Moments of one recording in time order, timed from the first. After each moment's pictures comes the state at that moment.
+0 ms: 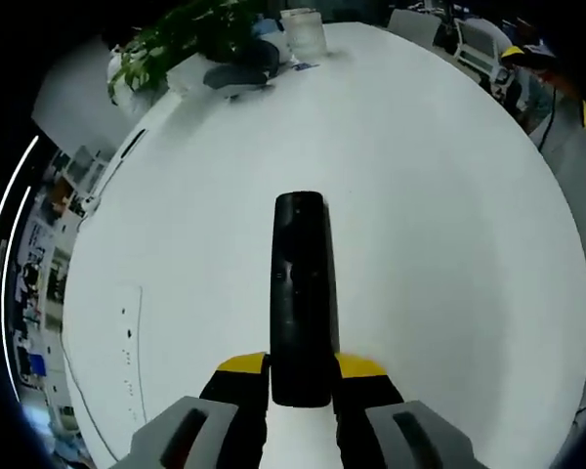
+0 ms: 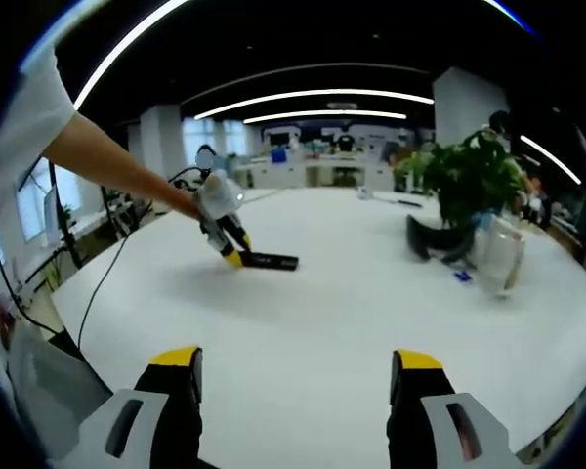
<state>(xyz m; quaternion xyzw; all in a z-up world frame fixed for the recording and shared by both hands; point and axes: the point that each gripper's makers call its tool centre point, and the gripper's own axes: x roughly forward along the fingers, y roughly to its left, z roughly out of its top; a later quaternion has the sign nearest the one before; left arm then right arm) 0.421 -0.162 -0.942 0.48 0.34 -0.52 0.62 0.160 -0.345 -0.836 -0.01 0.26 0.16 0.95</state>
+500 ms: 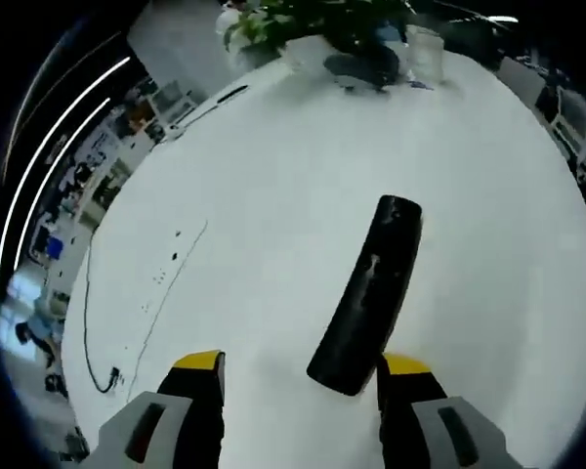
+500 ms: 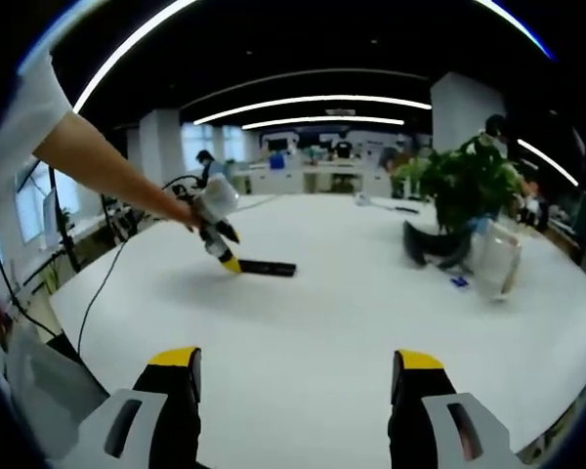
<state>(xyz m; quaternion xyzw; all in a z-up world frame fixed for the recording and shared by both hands) 0.452 -0.129 -0.933 0.33 0.41 -0.33 0.78 0.161 -0.348 -0.830 -0.01 0.24 0.15 0.96</state>
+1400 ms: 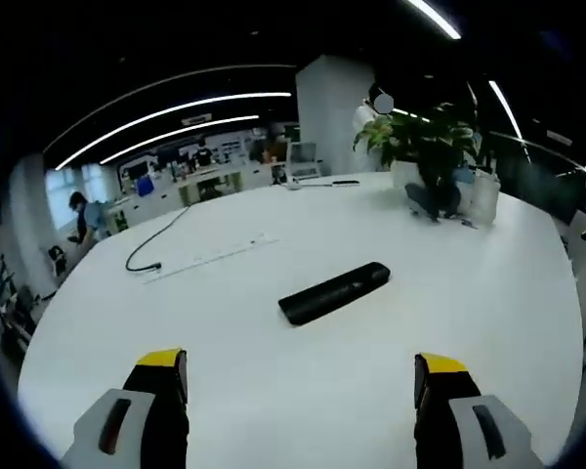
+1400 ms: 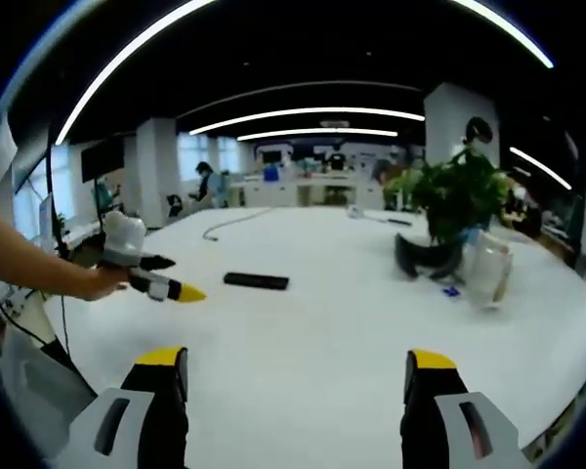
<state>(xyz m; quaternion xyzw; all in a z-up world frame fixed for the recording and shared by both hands) 0.325 -0.101 -0.882 0.08 0.23 -0.21 0.95 0.163 -0.354 -0.820 -0.01 0.21 0.13 0.97</state>
